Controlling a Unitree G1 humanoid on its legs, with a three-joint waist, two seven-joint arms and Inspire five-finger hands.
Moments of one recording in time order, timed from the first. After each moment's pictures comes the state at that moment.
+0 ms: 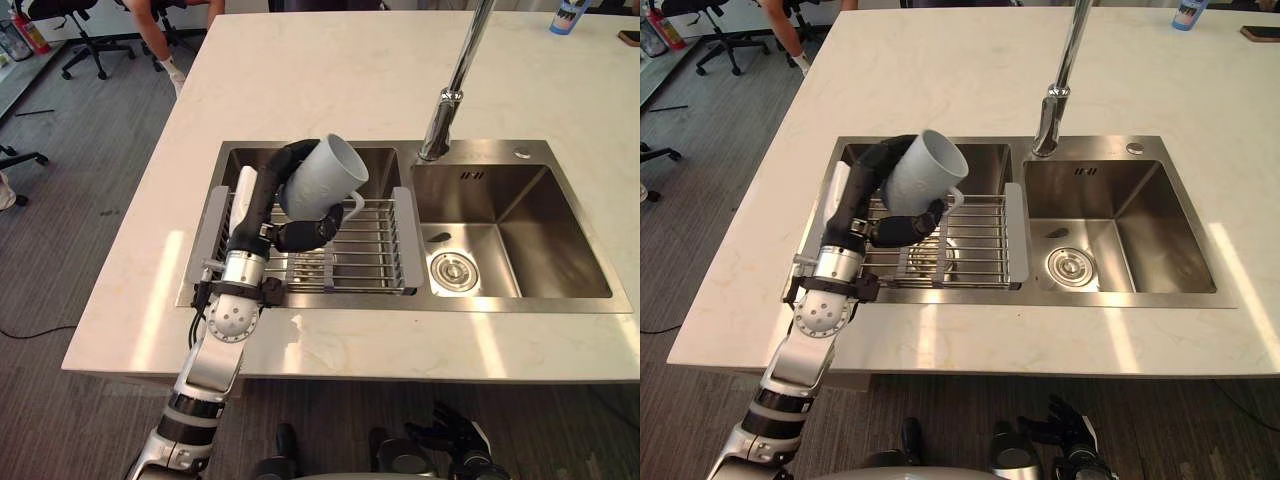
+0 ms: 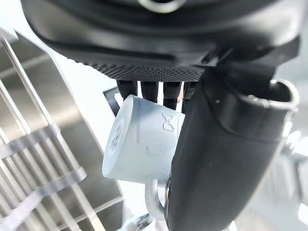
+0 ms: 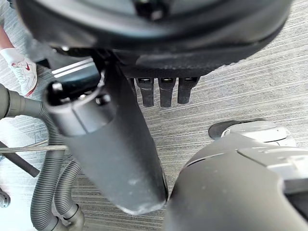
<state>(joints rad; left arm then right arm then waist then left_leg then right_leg) -0.16 0.22 -0.15 -0.23 0.09 -0.10 0.17 0.21 -0.14 -0.15 0.83 0.12 -0.08 0.05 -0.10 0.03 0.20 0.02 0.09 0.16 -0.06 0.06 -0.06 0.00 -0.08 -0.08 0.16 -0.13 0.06</state>
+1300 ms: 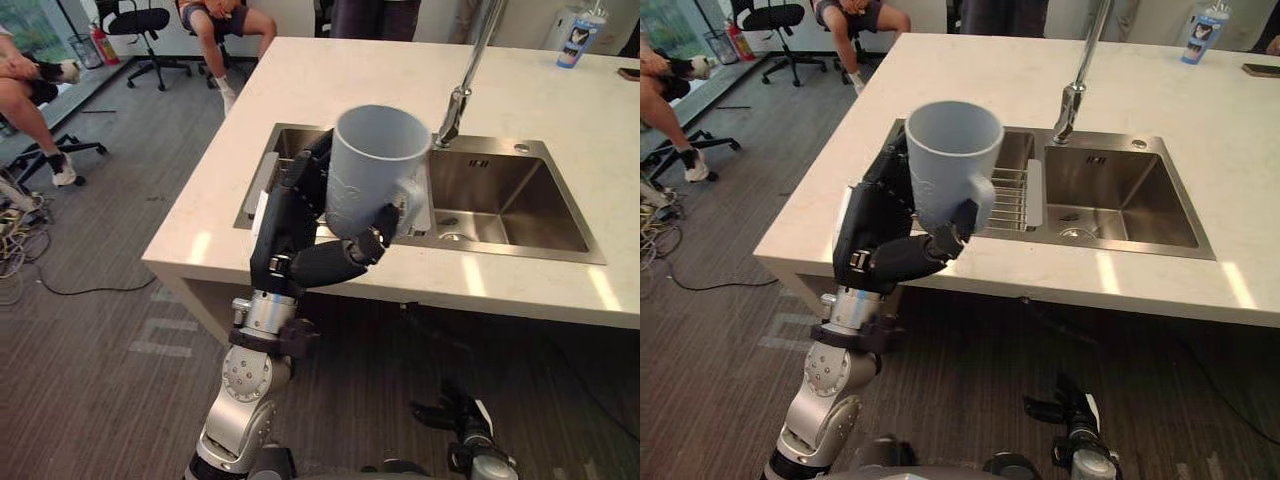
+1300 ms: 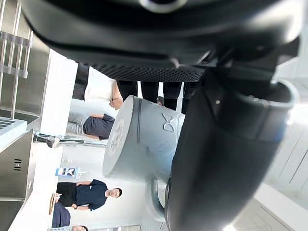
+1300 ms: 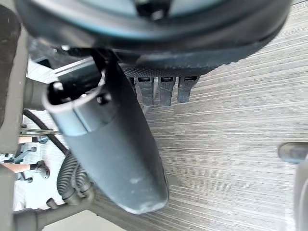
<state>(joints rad) -0.01 0.08 -0.39 -0.45 -0.24 -0.20 0.12 0.18 -0.18 -0.12 0.77 0.14 -0.09 -0.04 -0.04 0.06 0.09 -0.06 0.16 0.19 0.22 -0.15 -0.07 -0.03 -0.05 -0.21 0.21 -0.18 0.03</state>
